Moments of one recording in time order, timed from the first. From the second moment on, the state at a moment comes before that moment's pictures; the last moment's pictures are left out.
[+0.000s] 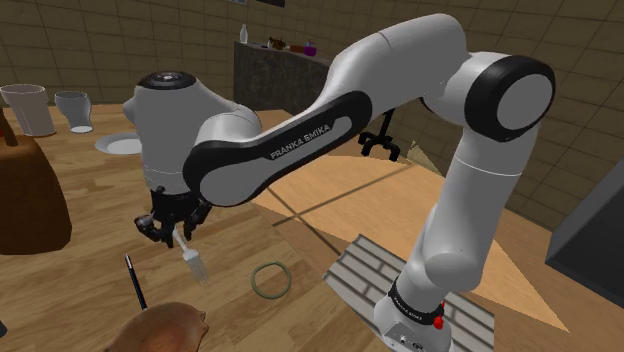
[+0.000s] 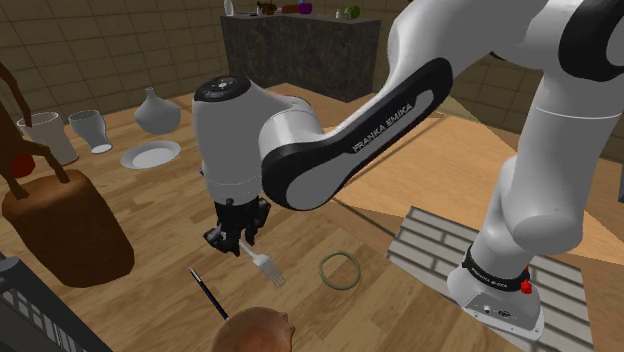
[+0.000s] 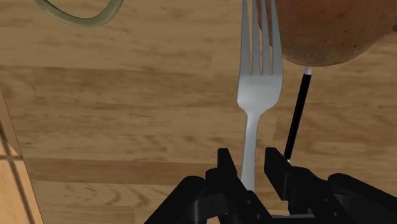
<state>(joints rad) 0.16 0.12 0.55 -2.03 -0.22 2.21 0.98</state>
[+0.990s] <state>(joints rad) 0.33 0.20 0.64 -2.02 -0.32 2.21 1.30</state>
